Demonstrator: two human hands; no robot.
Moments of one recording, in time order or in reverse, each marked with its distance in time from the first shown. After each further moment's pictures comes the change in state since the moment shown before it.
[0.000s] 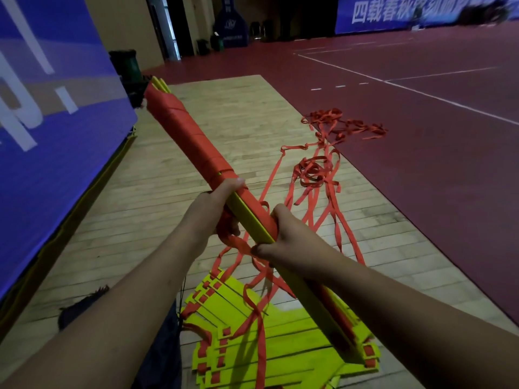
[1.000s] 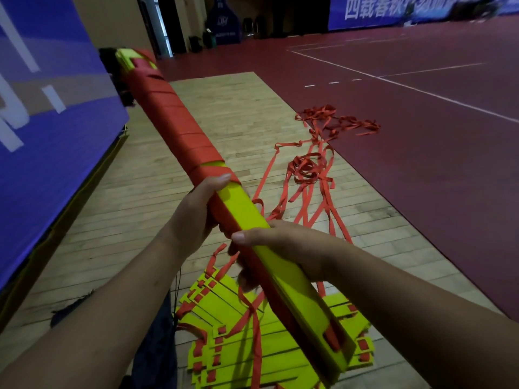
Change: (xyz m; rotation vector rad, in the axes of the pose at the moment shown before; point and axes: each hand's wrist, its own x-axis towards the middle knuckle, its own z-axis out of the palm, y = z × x) left_hand -0.010 0.008 0.001 -0.273 -0.248 0.184; right_hand -0.008 -0.006 -0.013 0.709 -0.554 0.150
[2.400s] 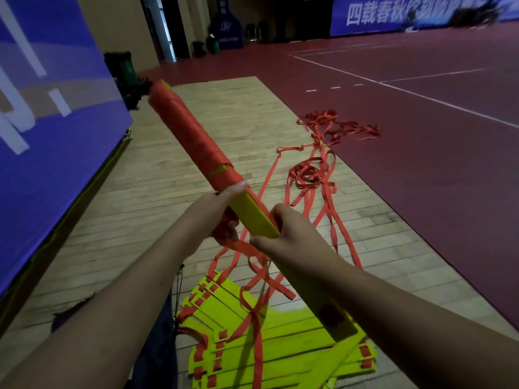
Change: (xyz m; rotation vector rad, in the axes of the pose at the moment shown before) left_hand 0.016 -0.005 -0.002 0.338 0.138 -0.281; right_hand 0.006 0.007 0.002 -0.730 0.694 -0.253
